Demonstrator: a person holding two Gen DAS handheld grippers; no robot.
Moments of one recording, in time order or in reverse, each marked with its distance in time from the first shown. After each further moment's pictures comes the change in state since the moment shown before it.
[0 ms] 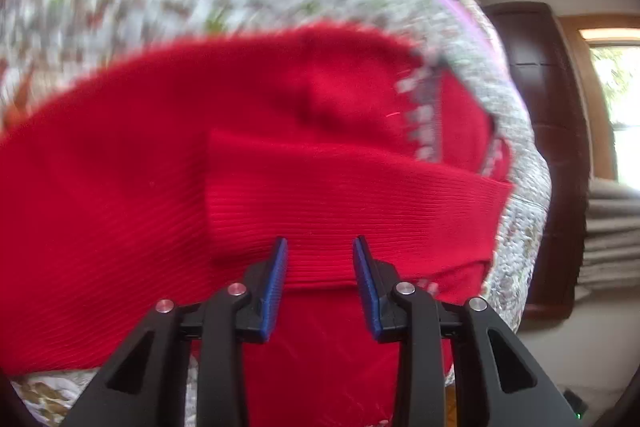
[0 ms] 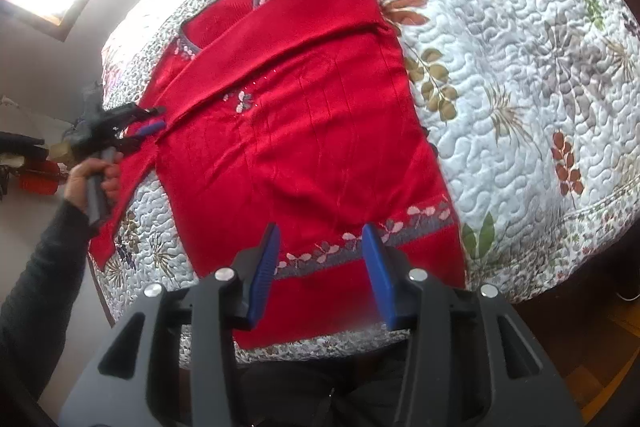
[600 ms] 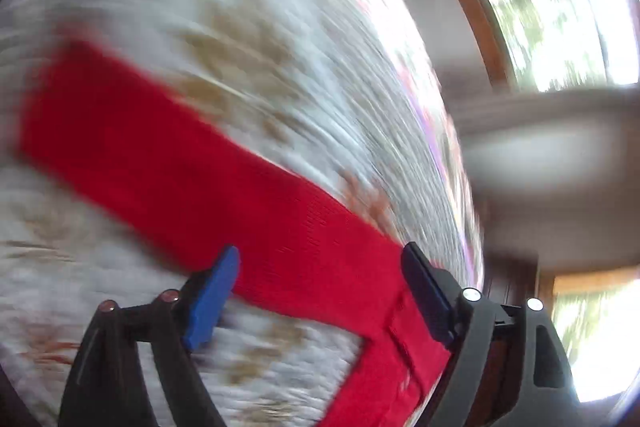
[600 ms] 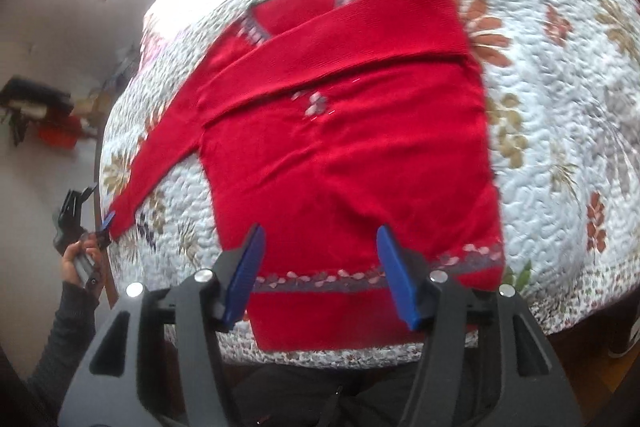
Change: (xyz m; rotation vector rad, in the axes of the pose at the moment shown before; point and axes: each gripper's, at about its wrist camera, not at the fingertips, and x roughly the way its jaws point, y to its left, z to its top) left arm -0.262 0.275 -0.176 -0.677 -0.690 -0.111; right arm 0.015 0.073 0.019 -0.198 0.036 0.072
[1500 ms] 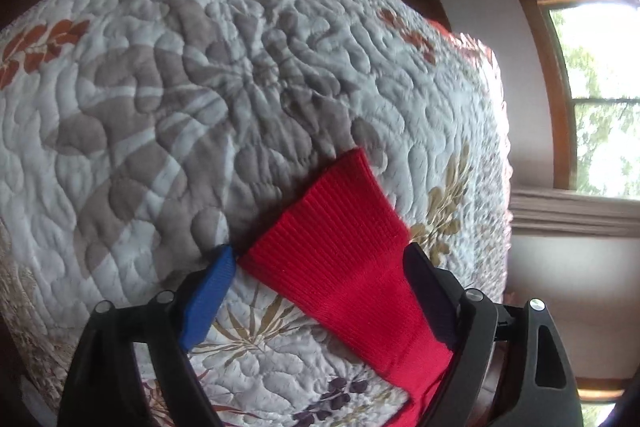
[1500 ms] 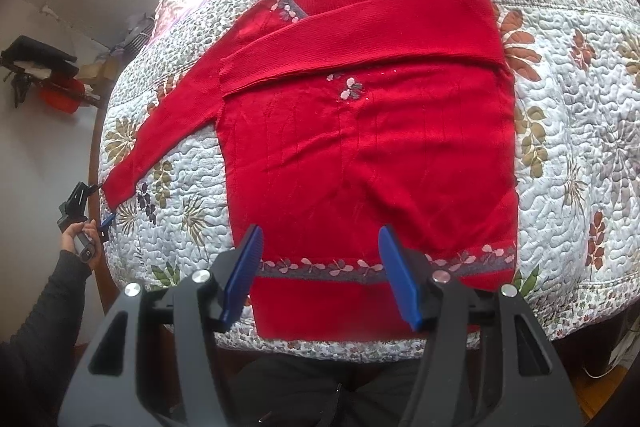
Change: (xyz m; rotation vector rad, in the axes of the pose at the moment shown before) left arm -0.002 0.066 0.071 -0.165 -0.046 0.218; right arm 0.004 0.034 -0.007 -0.078 0.028 -0.023
